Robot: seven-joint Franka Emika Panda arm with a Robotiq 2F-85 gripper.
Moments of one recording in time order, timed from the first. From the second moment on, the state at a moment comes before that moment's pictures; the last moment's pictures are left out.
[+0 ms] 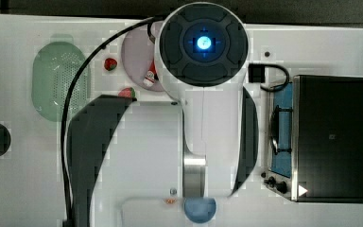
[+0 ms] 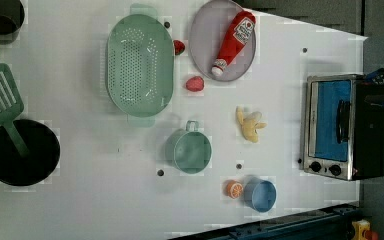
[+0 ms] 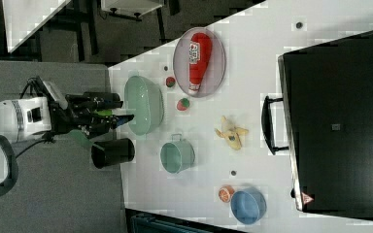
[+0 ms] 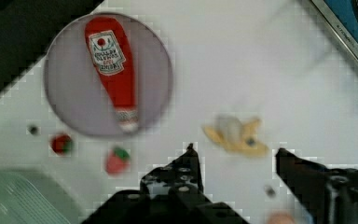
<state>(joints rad) 0.02 -0.02 -0.01 -1.77 -0.01 0.17 -0.03</state>
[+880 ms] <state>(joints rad) 0.00 -0.32 -0.04 -2.07 -0.01 0.20 -0.04</state>
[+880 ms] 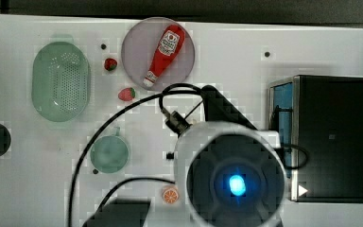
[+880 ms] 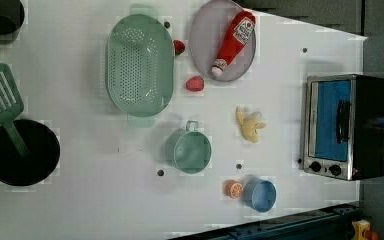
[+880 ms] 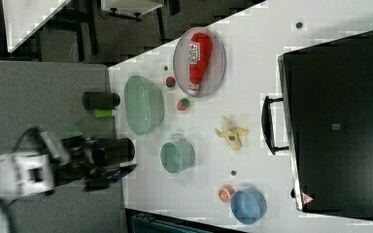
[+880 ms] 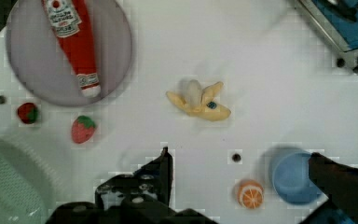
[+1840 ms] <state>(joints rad) 0.01 0.15 -0.05 -2.34 -0.01 0.75 -0.37</state>
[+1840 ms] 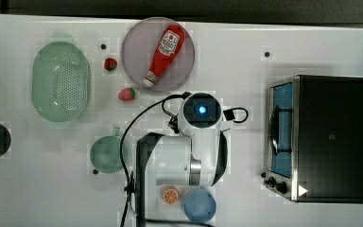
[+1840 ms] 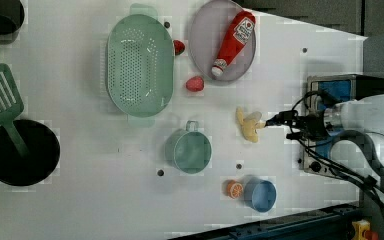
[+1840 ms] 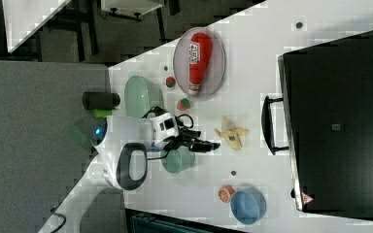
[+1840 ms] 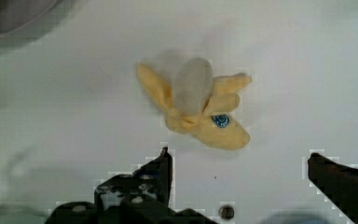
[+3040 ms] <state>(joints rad) 0.01 0.41 -0.01 -2.43 -0.02 1.20 -0.41</state>
